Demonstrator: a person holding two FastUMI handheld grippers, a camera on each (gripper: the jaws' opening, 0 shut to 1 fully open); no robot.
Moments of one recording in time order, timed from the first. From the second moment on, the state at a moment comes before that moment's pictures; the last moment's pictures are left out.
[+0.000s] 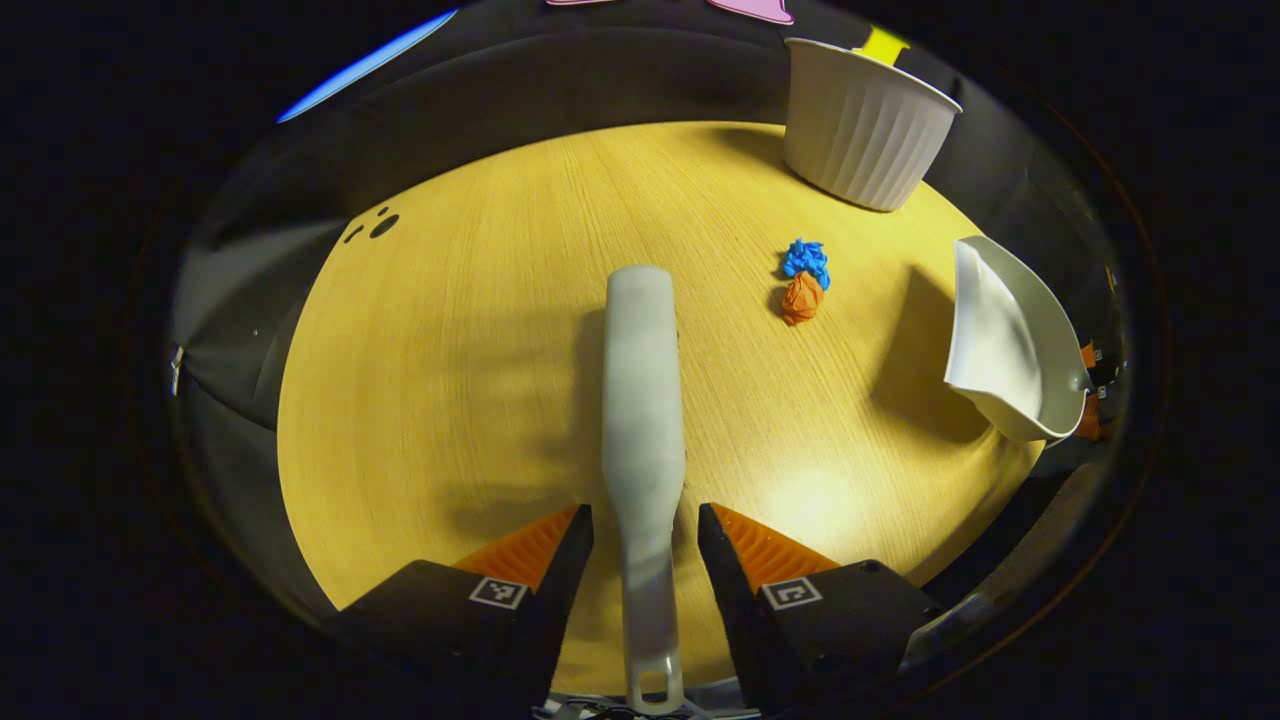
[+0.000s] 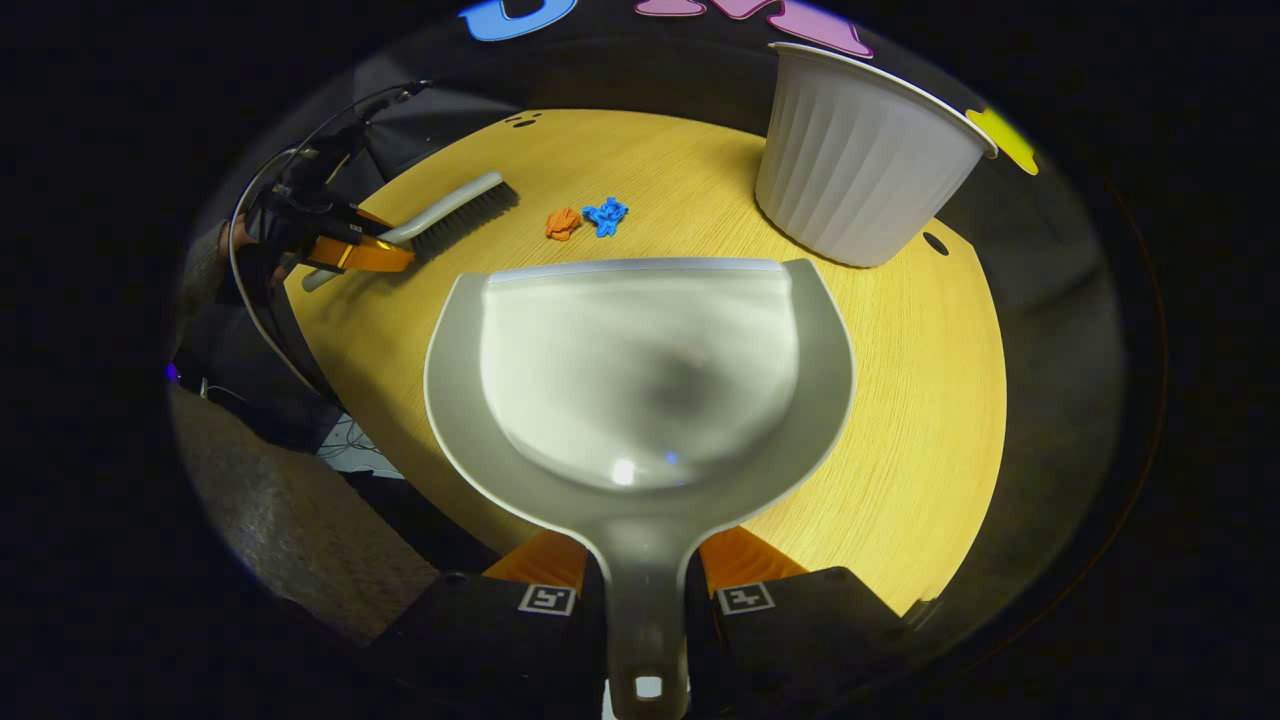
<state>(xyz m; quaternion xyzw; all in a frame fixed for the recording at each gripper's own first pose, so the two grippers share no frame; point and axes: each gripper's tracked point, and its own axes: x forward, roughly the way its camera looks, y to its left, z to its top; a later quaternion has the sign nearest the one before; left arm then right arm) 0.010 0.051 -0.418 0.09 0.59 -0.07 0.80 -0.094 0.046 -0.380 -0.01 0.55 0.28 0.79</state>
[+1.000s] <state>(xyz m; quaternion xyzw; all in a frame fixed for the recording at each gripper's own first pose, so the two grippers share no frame) 0.085 0.028 -0.404 0.15 0.55 -0.09 0.81 -0.099 0.063 -0.373 -0.07 0.63 0.32 0.70</state>
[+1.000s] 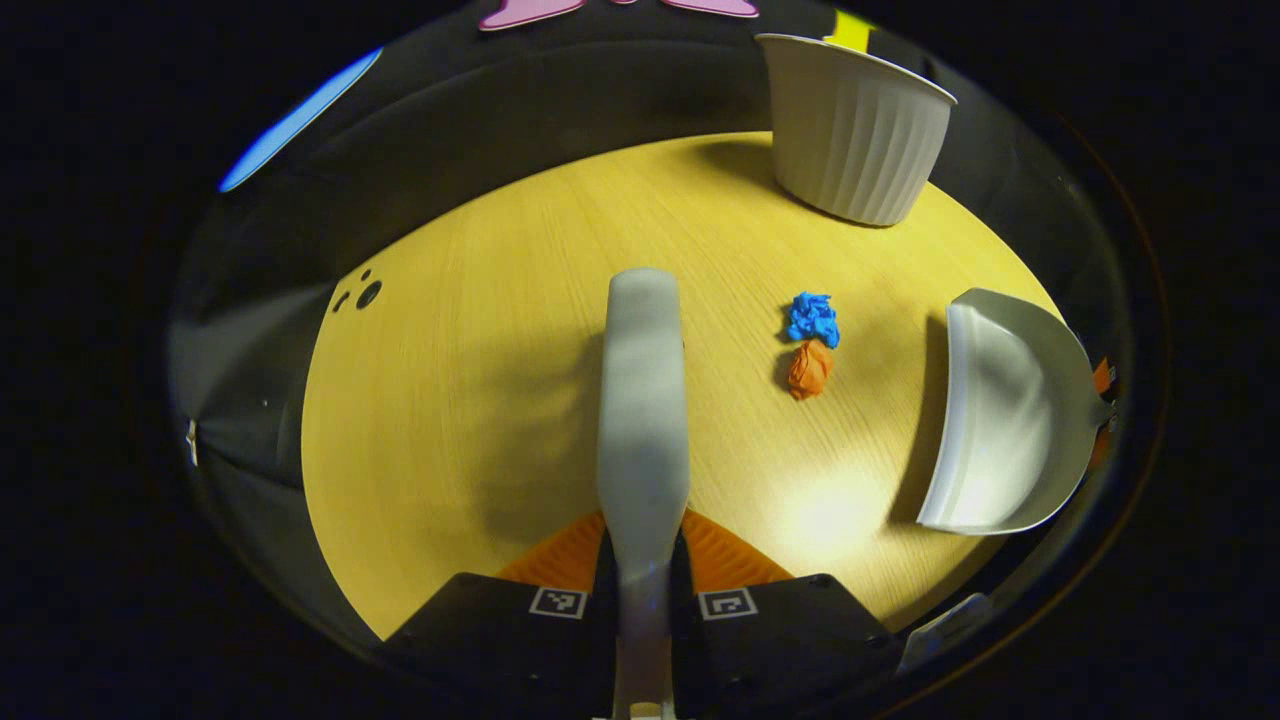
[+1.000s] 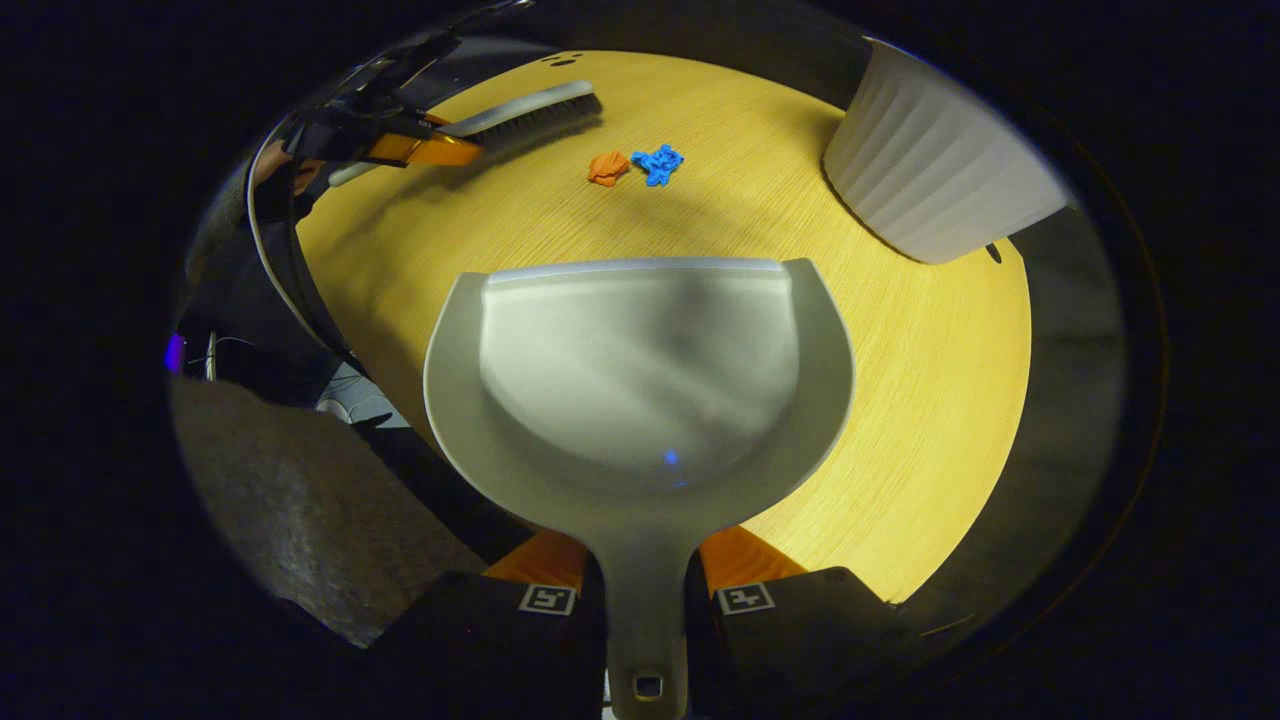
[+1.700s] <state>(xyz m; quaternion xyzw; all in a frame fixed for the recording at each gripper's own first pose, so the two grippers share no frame) 0.087 -0.052 -0.434 0.15 0.59 -0.21 0.76 -0.077 0.072 -0.389 -0.08 0.64 0.33 0.69</state>
